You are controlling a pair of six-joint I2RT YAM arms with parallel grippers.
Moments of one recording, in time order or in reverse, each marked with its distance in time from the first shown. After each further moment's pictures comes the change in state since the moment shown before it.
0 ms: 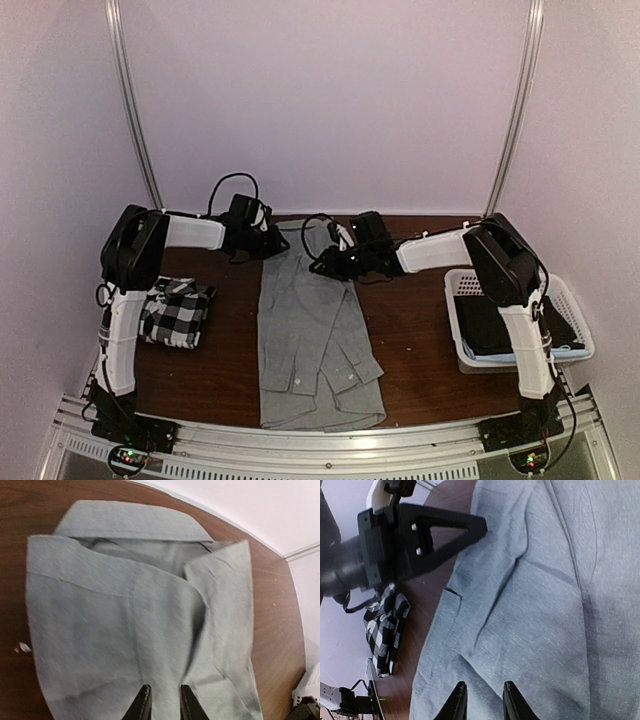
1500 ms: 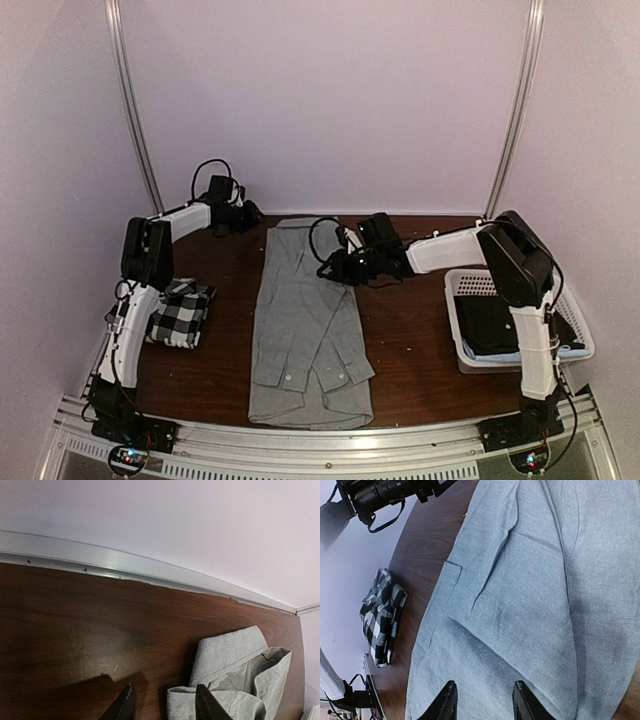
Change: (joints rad) left arm 0.215 0.403 0.702 -0.272 0.082 0.039; right arm 0.006 -0.084 -0.113 -0.046 0.028 -0.010
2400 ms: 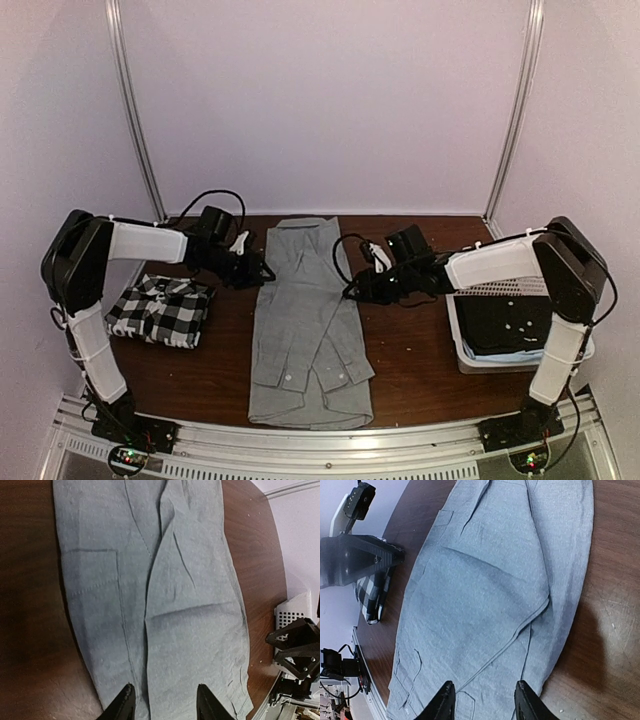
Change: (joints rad) left arm -0.185 -0.781 -1.114 0.107 0.131 0.037; right arm 0.013 -0.325 -0.365 -0.043 0.048 -0.070
